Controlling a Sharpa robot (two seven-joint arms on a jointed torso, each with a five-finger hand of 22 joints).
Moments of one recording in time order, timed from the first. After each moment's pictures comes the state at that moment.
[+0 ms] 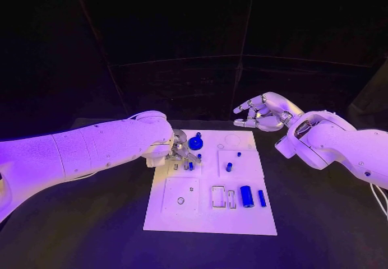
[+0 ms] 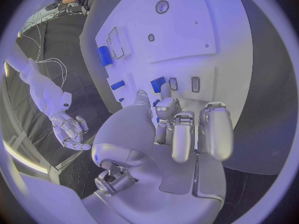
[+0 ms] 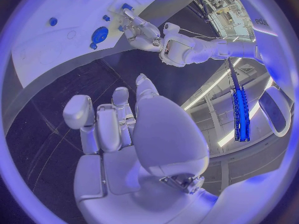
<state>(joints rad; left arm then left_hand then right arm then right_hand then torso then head) 1.40 -0.50 -0.19 1.26 -0.90 0.20 -0.60 1.12 0.13 -0.26 0.21 0.05 0.95 0.05 0.61 0.48 1.29 -0.02 1.13 1.02 1.47 -0.08 1.57 1.31 0.07 1.46 0.03 1.40 1.26 1.28 -0.92 0.00 1.57 -0.96 -0.38 0.10 1.45 -0.04 -0.11 0.24 0.31 0.89 0.16 0.16 0.07 1.15 0.07 0.89 0.91 1.46 0.00 1.33 1.24 0.10 1.22 0.11 1.31 1.06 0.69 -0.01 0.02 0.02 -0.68</state>
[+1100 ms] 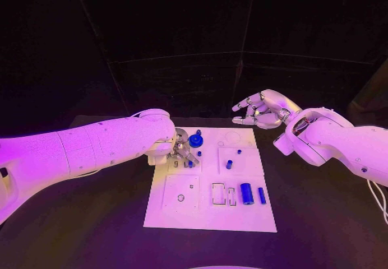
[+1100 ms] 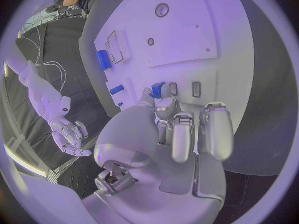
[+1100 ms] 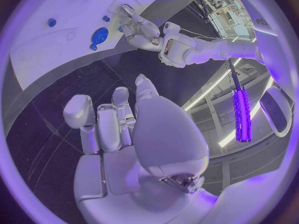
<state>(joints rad) 1.40 -0.48 -0.20 1.24 -0.90 0.23 -0.61 1.29 0.17 -0.13 0.07 0.05 0.91 0.04 0.63 0.52 1.29 -0.03 1.13 1.03 1.47 -0.09 1.57 1.31 0.07 1.46 0.03 1.40 1.26 1.28 -0.90 0.00 1.56 -0.96 -0.37 0.09 1.46 -0.04 -0.12 0.24 0.33 0.89 0.16 0.17 0.07 1.15 0.07 0.89 0.90 1.47 0.00 1.32 1.24 0.10 1.22 0.11 1.30 1.06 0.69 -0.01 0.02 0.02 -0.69</state>
